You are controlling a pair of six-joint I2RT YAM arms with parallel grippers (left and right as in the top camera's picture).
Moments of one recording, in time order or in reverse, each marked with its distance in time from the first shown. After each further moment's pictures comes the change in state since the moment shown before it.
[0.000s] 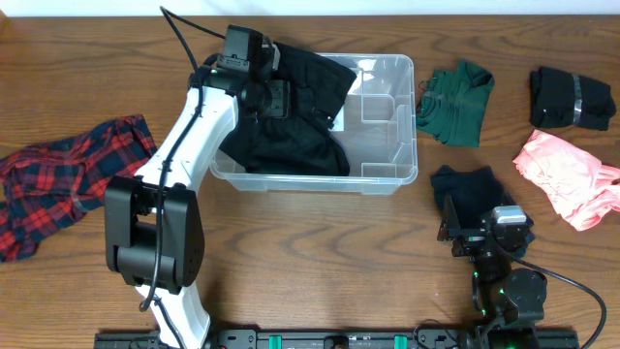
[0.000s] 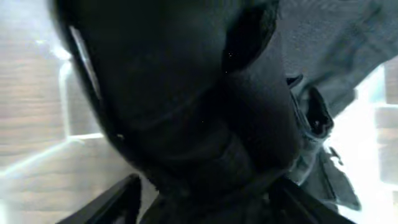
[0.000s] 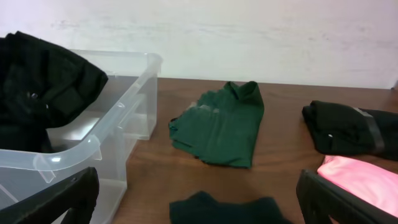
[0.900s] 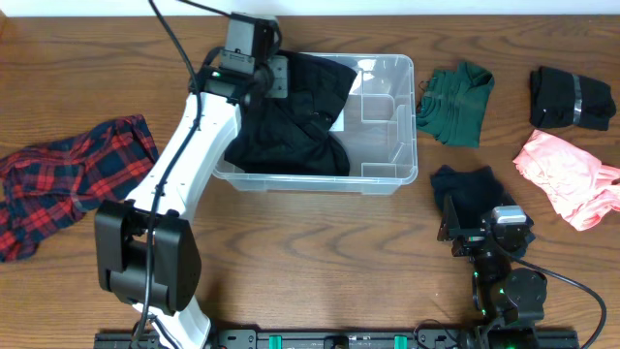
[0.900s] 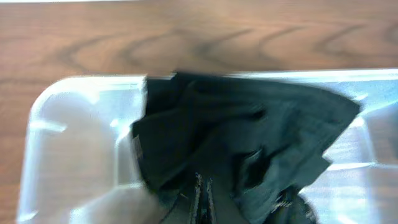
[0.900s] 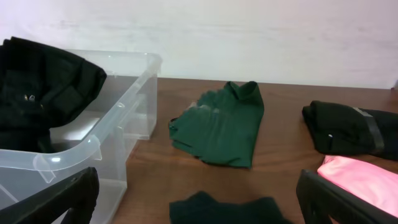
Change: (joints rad) left arm -0.056 -0.095 0.006 0.155 -0.175 -0.002; right arm 0.000 0.000 0.000 0.000 0.000 0.000
